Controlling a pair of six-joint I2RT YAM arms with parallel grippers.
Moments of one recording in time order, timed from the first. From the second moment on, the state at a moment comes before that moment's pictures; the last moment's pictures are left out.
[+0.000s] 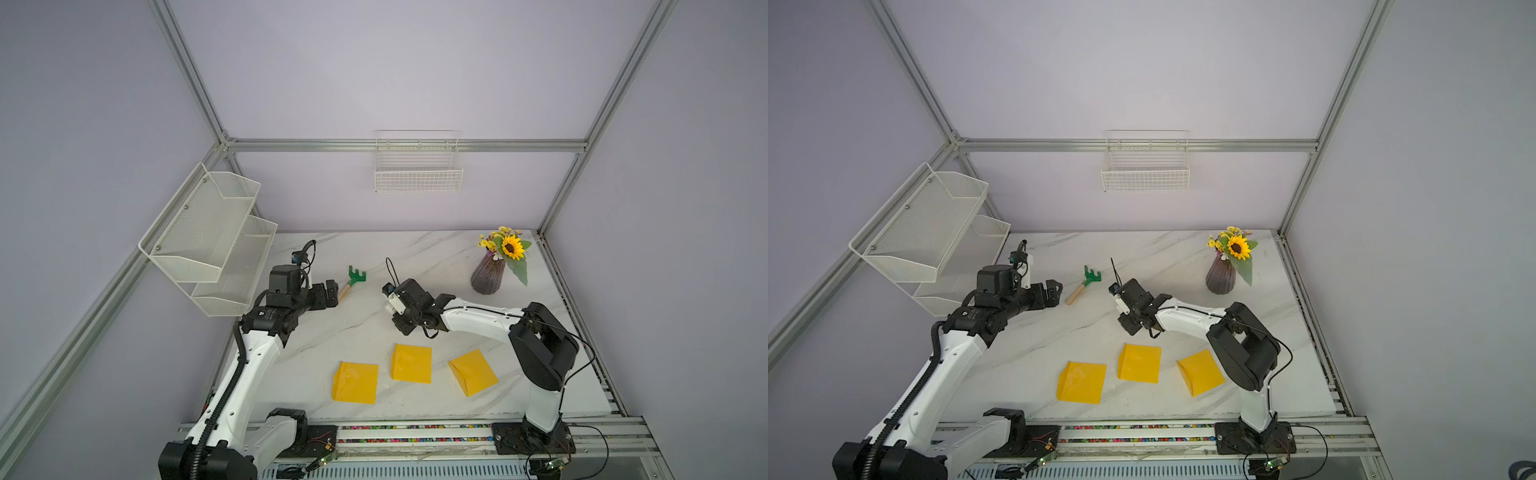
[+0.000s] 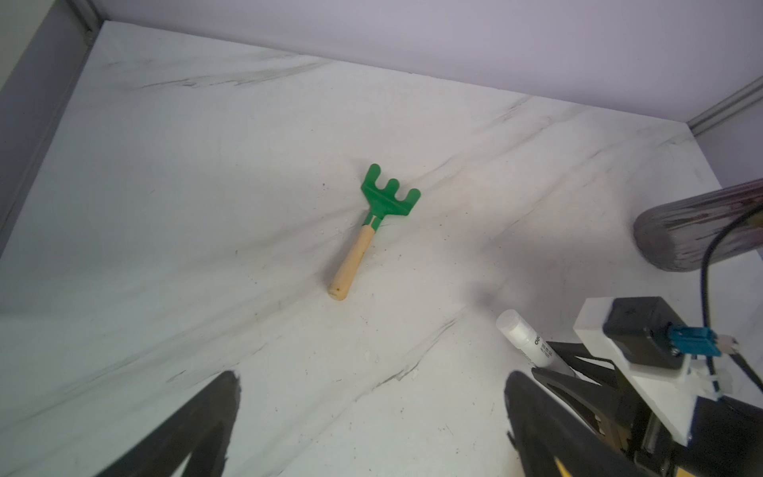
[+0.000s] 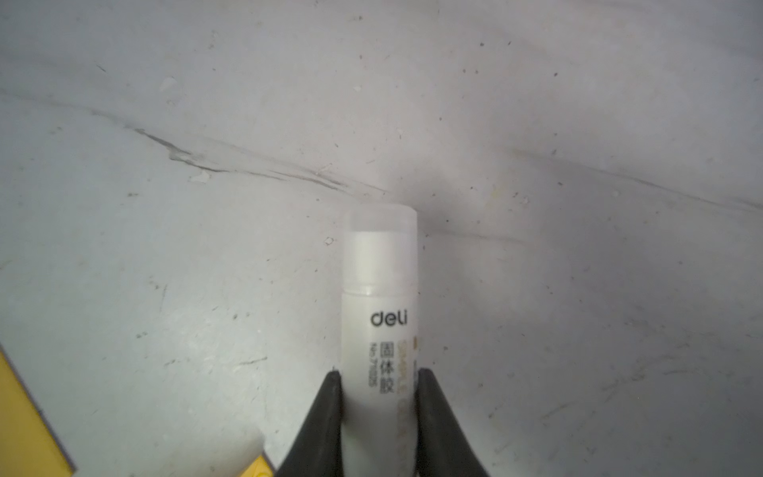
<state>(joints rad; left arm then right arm) -0.12 1.06 0.96 -0.55 0.10 -0.21 0.81 1.81 1.20 -0.30 0.07 -0.01</state>
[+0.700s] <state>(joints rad) -0.49 1.18 1.19 -0.49 0.53 -0.09 0.81 1.08 0.79 -0.05 -0.12 -0.13</state>
